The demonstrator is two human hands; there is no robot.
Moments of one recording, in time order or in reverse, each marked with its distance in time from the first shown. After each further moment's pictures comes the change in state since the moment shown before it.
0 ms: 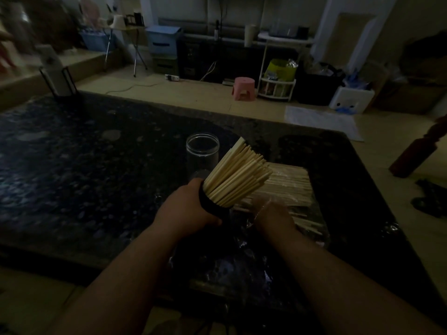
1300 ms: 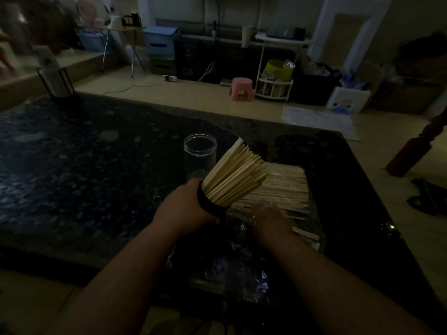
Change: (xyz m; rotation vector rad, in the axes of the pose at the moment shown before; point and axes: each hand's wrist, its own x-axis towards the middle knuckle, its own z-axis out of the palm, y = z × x) left_hand -0.002 0.002 0.000 0.007 -0.008 0.012; right_hand -0.015 -0.005 0.004 0.009 -0.105 0.076
